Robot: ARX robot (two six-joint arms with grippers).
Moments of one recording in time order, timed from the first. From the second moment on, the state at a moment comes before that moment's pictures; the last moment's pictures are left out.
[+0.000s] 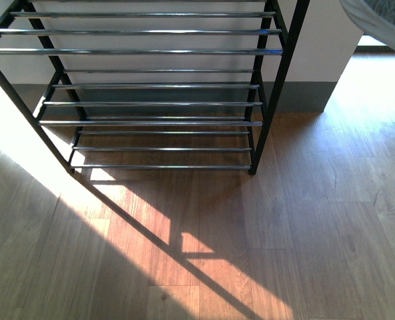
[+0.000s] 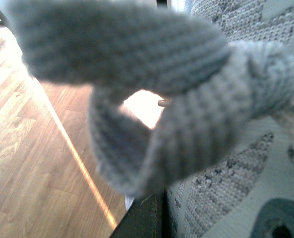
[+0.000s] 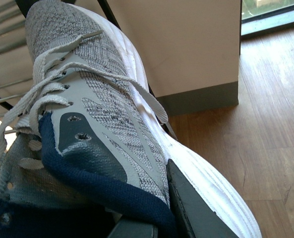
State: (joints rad) left arm -0.33 0.77 0.34 -0.07 -0.58 -0.17; right arm -0.10 1.17 0.47 0.38 -0.29 0.25
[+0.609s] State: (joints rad) left arm -0.33 0.77 0.34 -0.07 -0.58 -0.17; right arm -0.10 1.17 0.47 0.38 -0.29 0.25
